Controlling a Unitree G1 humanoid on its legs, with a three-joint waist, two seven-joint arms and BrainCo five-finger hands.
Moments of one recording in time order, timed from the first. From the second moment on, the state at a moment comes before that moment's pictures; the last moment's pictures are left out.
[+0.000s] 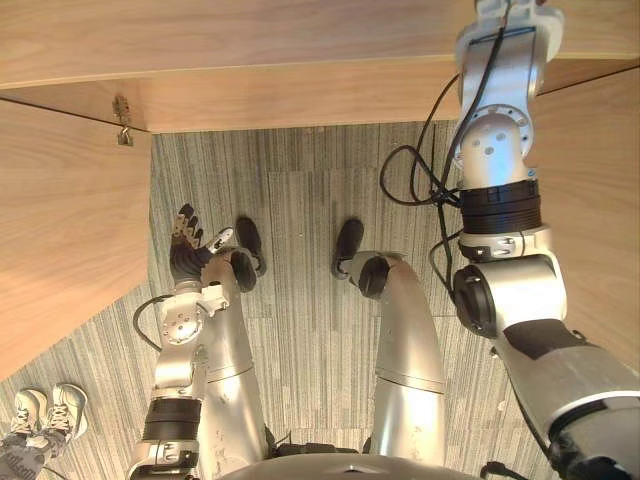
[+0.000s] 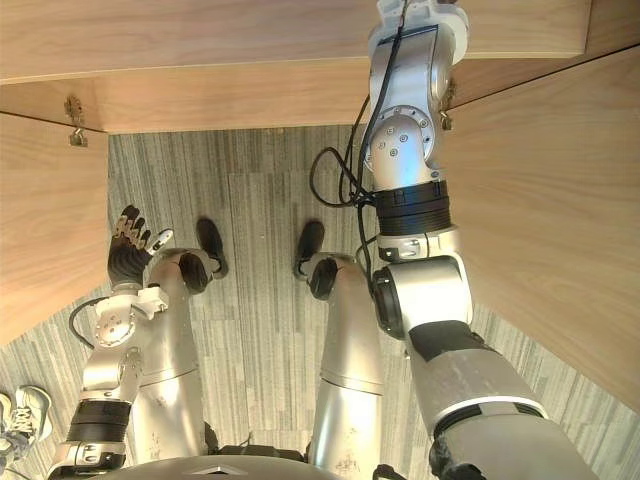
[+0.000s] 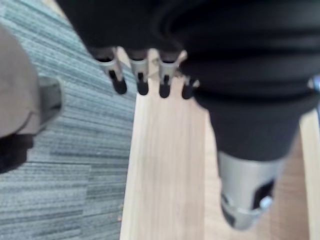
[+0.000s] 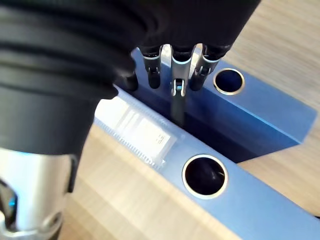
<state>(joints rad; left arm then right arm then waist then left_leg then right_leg) -0.11 0.07 0.08 0.06 -0.21 -0.08 0.21 -1.22 -0.34 0.03 0.30 1.07 -0.21 -0.40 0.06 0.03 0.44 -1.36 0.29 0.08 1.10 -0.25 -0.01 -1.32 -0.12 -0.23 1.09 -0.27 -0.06</state>
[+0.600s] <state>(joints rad) -0.10 0.10 0.08 0.06 -0.21 -0.08 0.20 -1.05 -0.68 0.14 0.29 0.97 -0.13 -0.24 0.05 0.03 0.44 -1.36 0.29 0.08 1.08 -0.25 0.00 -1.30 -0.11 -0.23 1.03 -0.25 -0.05</state>
